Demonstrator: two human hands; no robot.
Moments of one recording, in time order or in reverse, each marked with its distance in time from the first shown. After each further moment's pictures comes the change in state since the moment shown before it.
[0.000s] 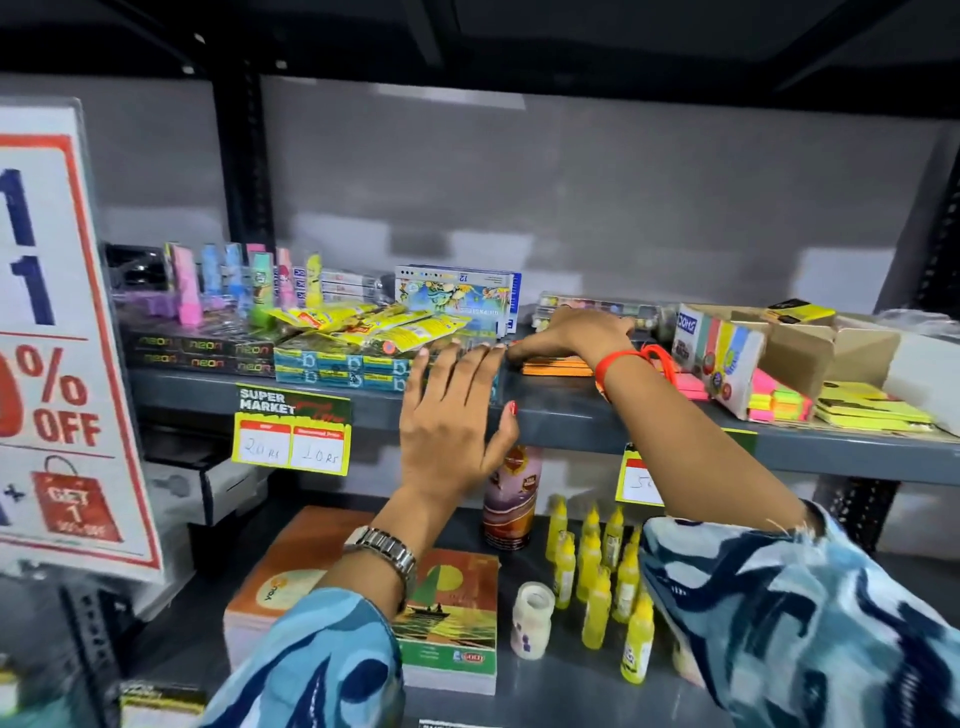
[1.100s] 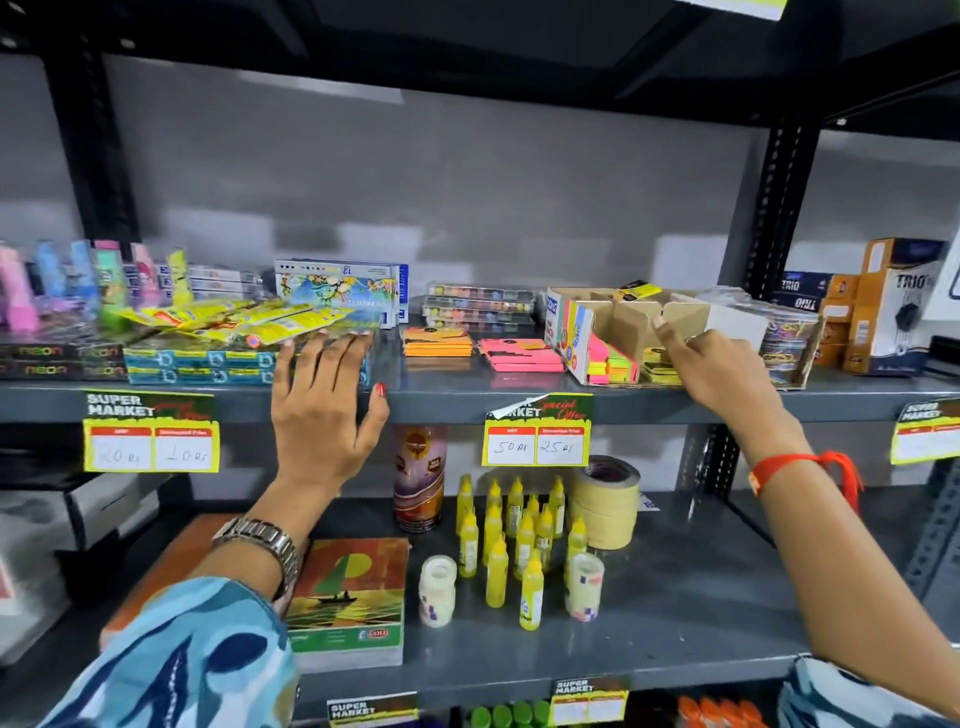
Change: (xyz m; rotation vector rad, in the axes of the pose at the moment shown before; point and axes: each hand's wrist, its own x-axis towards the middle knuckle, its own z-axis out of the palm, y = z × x) left_hand -0.003 0.004 0.002 -0.024 0.026 -0.030; right_hand -0.098 0.238 0.012 0.349 0.466 0.210
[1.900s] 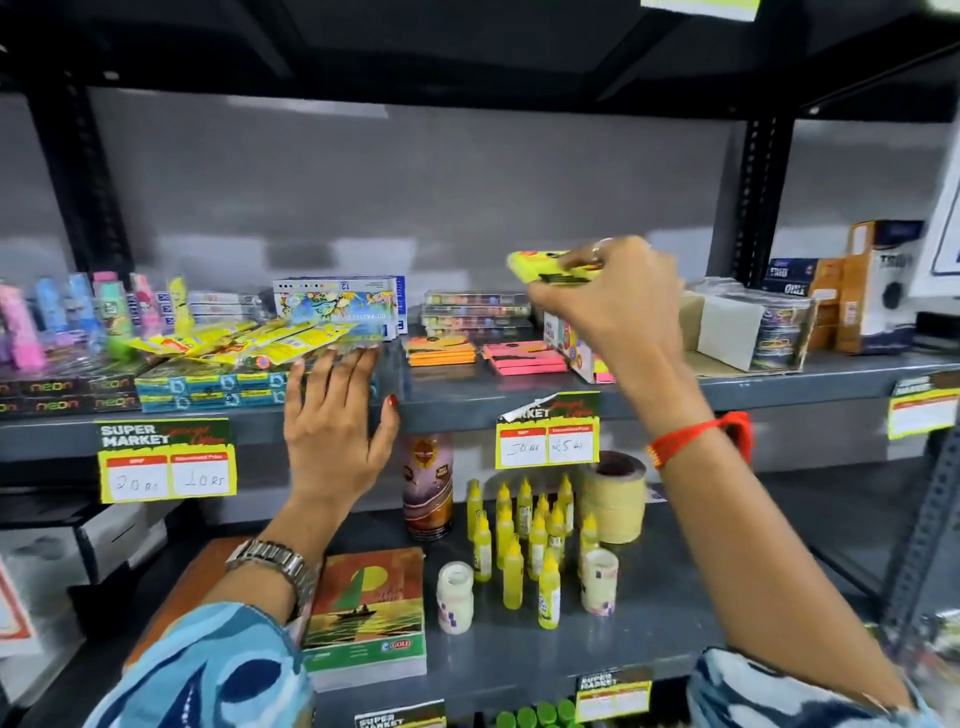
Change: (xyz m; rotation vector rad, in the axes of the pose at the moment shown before) left_hand 0.001 -0.001 -0.004 -0.018 -0.025 0.011; right_hand -0.047 -0.134 -0.031 0.344 0.355 -0.210
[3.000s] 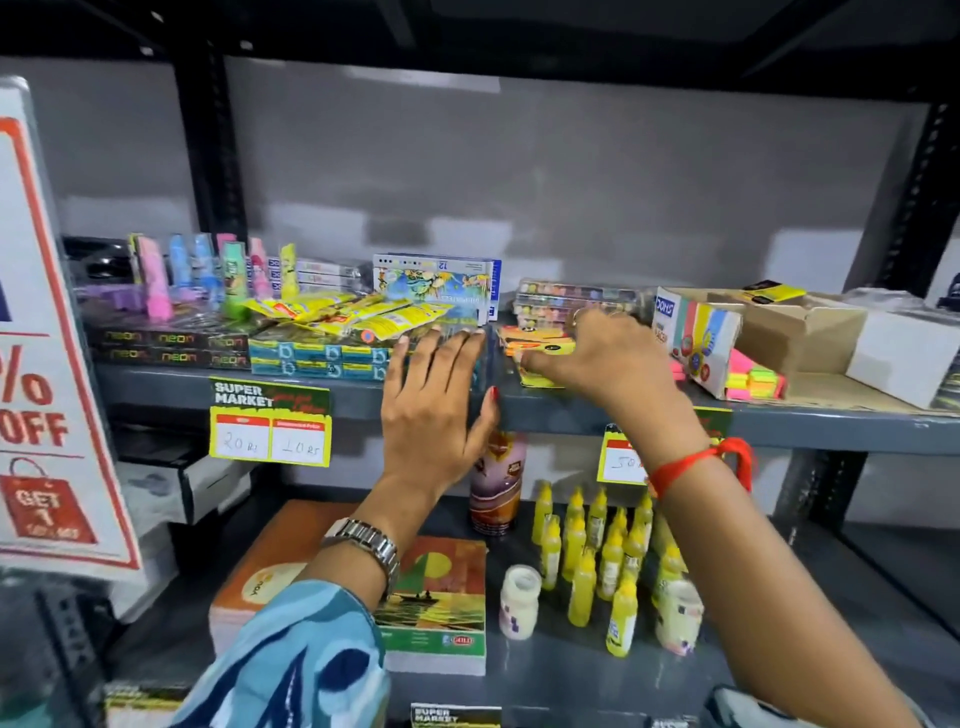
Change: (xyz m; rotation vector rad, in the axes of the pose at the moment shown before) left_hand 0.000 -0.003 0.005 -0.006 0.005 0.008; right_hand -0.025 -0.026 0.092 -0.358 -0.606 -0.075
